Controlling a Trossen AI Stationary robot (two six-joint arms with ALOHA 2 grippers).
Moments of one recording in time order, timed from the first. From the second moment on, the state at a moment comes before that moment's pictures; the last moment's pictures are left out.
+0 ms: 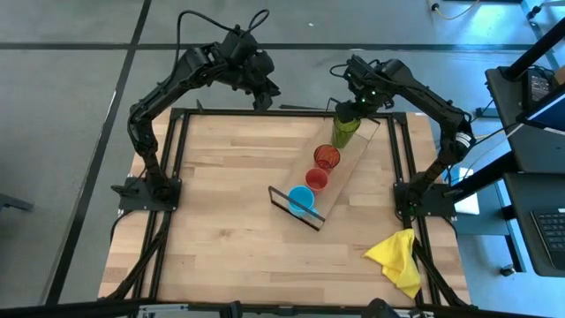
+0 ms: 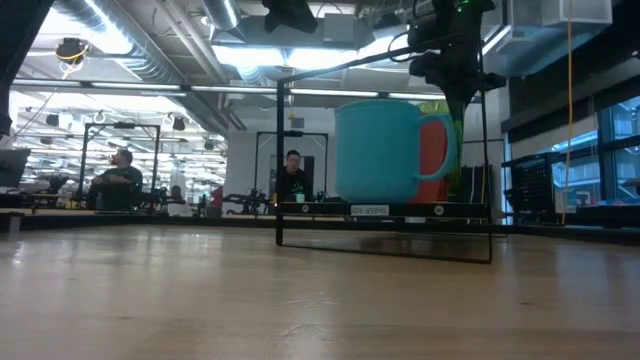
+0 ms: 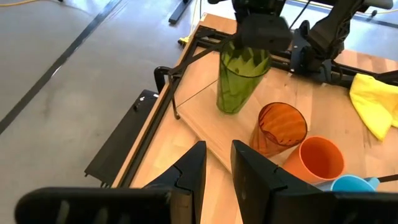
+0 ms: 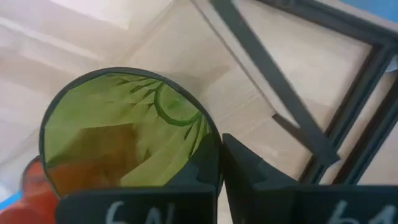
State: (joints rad) left arm 0.56 1.79 2.24 -1.14 0.20 0.11; right arm -0.75 1.64 1.71 -1.46 0.00 0.46
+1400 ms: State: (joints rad) left arm 0.56 1.79 2.24 -1.14 0.18 0.11; right arm -0.75 1.64 1.61 -1.41 -0.05 0.42
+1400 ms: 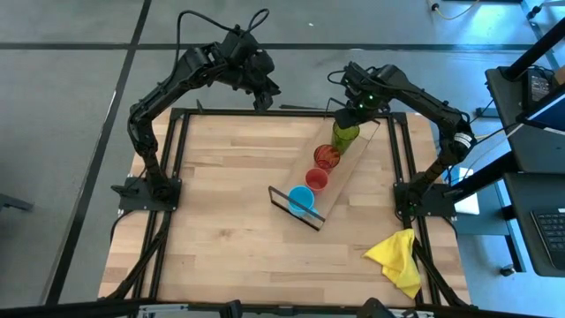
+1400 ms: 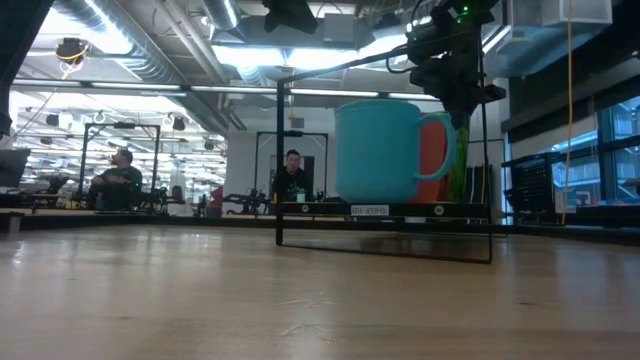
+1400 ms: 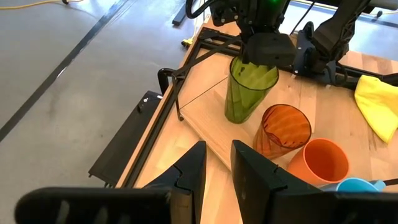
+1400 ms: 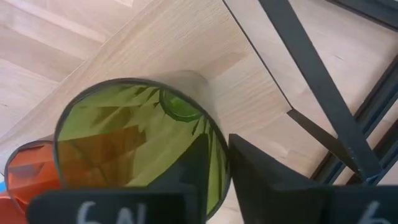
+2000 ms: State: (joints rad) left arm 0.56 1.79 2.24 -1.13 0.18 0.11; right arm -0.71 1.51 1.61 -1.34 -0.05 0.44
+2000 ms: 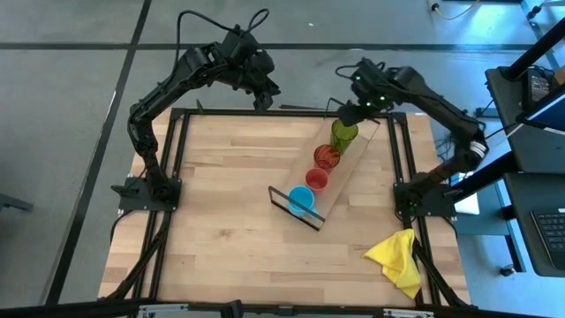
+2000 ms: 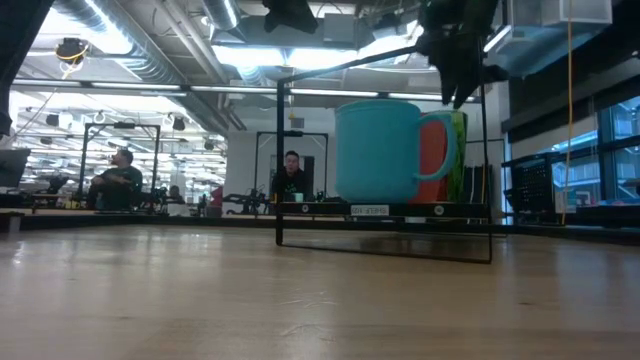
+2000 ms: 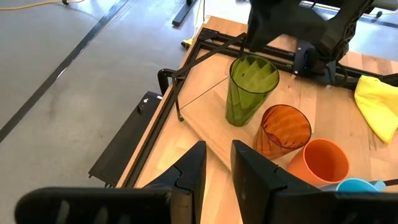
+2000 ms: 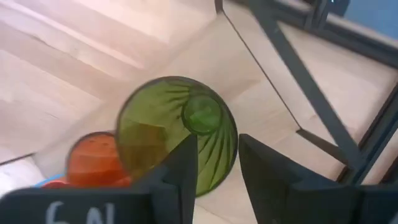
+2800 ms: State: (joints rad) left arm 0.40 1.74 2.24 -1.07 0.38 0.05; right arm -0.50 0.96 1.62 -0.77 -0.33 0.43
